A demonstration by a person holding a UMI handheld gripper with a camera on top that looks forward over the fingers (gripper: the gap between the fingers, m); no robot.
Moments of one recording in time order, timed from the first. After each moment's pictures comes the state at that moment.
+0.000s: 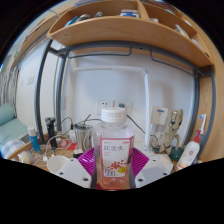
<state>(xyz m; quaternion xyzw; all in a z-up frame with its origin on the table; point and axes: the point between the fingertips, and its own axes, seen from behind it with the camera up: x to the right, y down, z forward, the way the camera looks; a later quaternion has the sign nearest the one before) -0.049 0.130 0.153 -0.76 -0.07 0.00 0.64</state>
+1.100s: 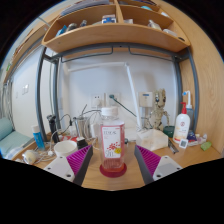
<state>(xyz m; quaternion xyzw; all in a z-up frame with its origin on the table) -0.040 0.060 0.106 -0.76 0.02 0.02 0.65</state>
